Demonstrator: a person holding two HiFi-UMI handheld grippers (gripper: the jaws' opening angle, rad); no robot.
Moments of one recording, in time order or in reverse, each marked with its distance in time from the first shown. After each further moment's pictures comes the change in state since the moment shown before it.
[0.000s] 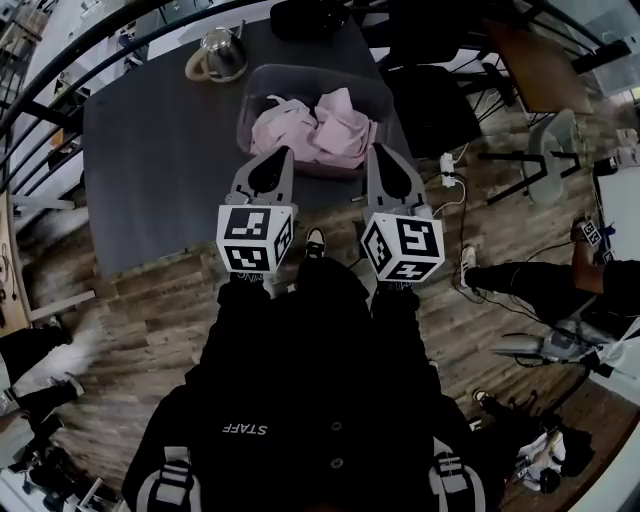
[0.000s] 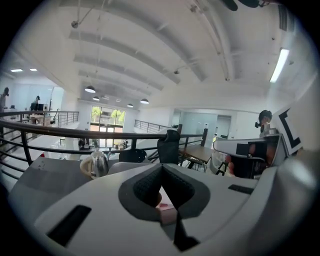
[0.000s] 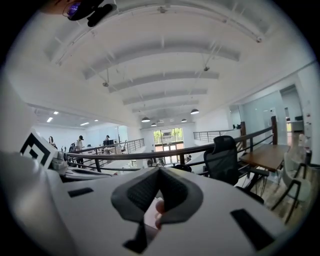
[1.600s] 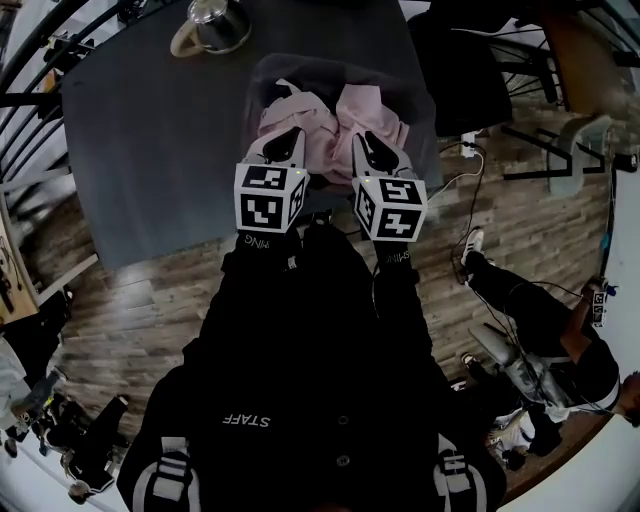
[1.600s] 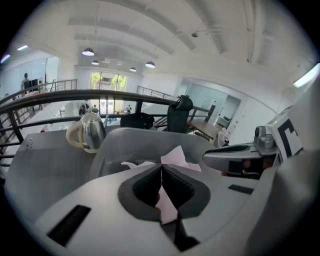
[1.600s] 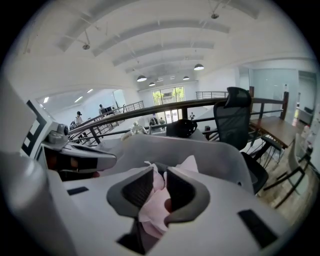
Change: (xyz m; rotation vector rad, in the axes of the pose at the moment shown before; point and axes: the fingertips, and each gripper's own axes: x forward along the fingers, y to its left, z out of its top) left arm 0.166 0.101 -0.092 -0.110 0.410 -0.017; right arm 0.192 -0.027 -0.151 0.047 0.515 0.038
